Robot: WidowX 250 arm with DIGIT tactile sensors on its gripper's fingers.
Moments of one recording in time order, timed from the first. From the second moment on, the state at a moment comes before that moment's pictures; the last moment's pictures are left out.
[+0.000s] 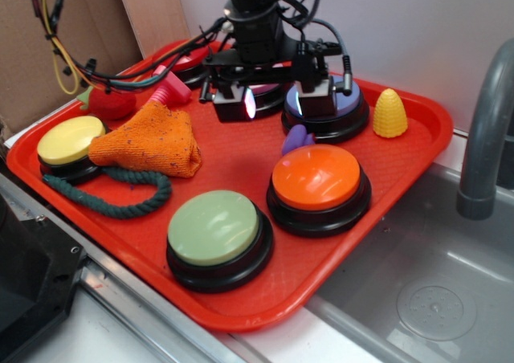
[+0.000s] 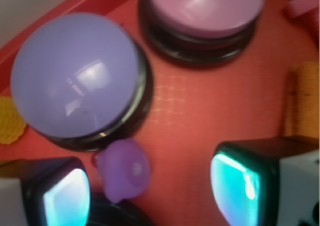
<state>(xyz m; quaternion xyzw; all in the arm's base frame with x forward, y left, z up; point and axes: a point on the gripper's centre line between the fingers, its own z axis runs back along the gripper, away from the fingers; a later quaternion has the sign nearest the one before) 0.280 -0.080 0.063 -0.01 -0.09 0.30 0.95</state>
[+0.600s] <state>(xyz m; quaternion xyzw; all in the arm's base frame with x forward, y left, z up) 0.290 -0.084 0.044 0.00 -0.08 0.29 0.95</state>
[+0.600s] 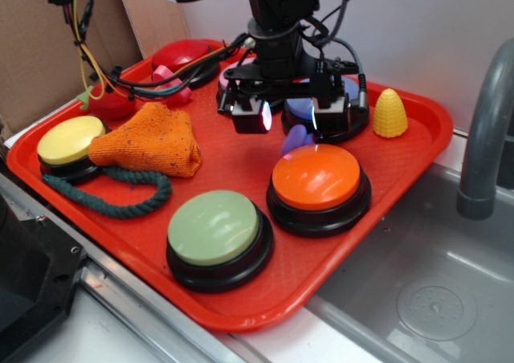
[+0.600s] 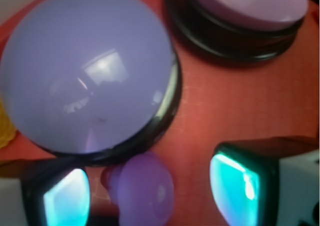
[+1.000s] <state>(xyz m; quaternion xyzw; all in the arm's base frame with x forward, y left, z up) 0.291 -0.090 0.033 0.00 -0.07 0.28 0.96</state>
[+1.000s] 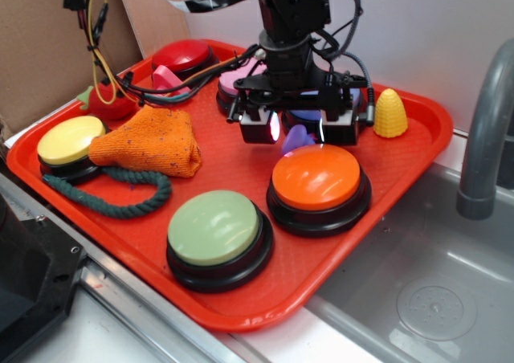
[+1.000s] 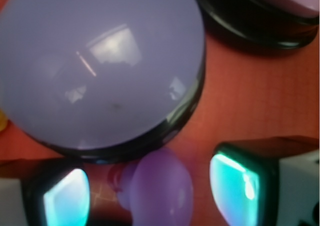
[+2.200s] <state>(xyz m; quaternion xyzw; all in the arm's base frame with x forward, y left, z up) 0.292 -0.065 0.046 -0.01 -0.05 0.30 0.95</state>
